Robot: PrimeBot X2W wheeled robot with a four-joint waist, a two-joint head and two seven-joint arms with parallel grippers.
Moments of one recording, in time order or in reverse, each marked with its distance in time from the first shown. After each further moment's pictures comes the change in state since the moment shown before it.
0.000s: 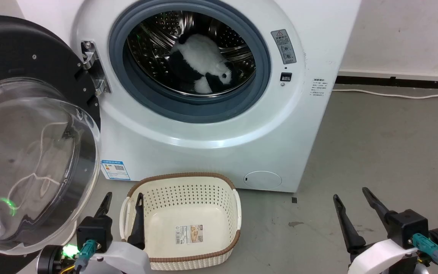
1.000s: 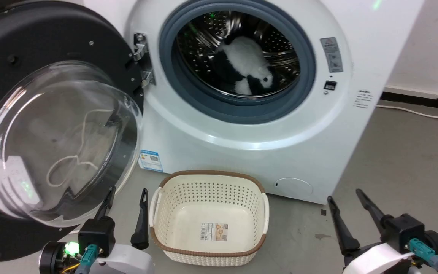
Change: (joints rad) left arm 0.006 0.010 -0.031 -0.025 0.000 0.000 -0.062; right arm 0.001 0.000 0.020 0.028 0.027 0.000 -0.063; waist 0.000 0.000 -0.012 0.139
